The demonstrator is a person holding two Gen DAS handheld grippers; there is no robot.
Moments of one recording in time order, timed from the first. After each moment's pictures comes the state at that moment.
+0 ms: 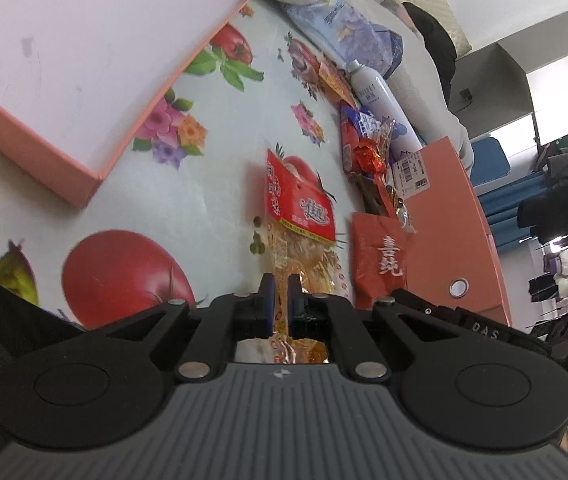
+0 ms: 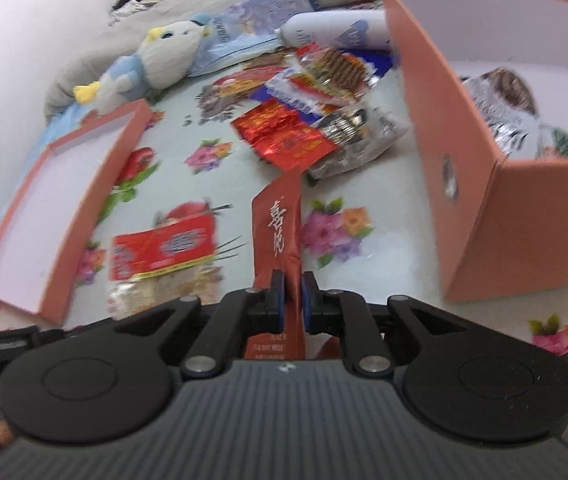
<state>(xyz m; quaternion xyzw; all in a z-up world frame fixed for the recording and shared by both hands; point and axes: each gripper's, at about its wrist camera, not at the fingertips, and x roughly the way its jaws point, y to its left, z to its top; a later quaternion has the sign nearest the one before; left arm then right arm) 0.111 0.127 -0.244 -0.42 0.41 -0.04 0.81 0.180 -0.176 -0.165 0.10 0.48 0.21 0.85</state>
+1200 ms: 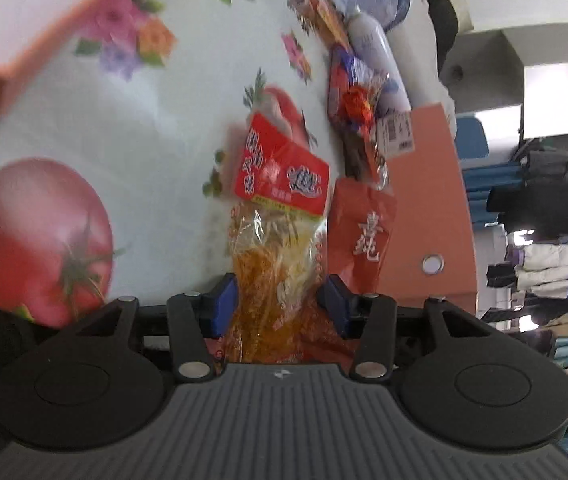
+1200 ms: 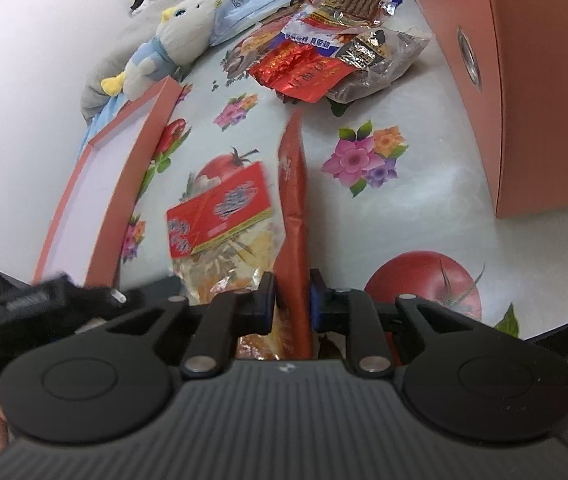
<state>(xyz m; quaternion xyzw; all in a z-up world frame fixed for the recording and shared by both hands) 0.136 0.105 -0.265 -0.48 0.46 -0.10 0.74 0.173 -0.190 -0.198 0.18 0.52 0.24 0.80</state>
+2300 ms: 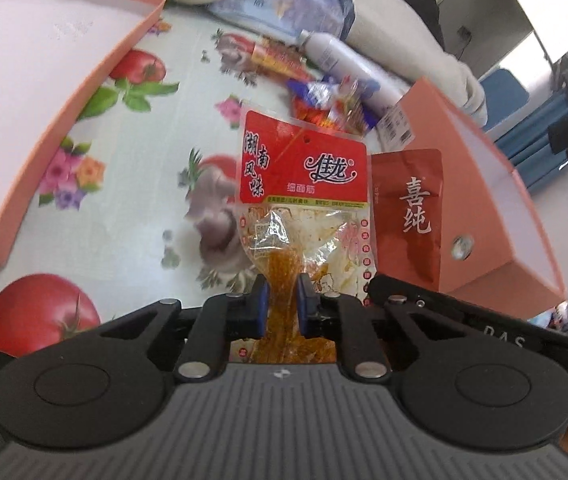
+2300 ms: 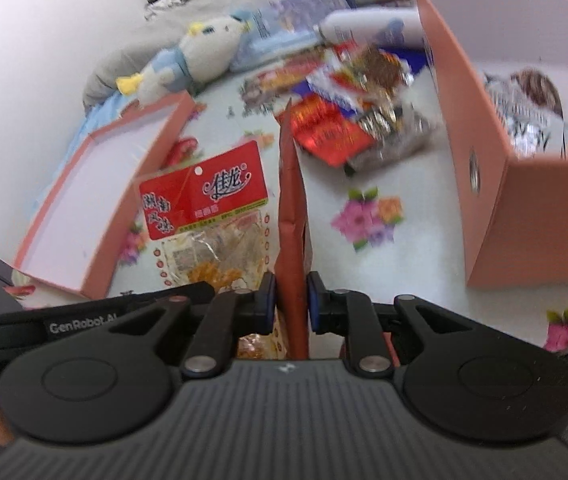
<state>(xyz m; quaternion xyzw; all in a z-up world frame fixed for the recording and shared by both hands) 0.154 0.049 -0.192 -0.28 0.44 -0.03 0.85 0.170 -0.182 -0.139 0.10 0.47 0.25 0.84</state>
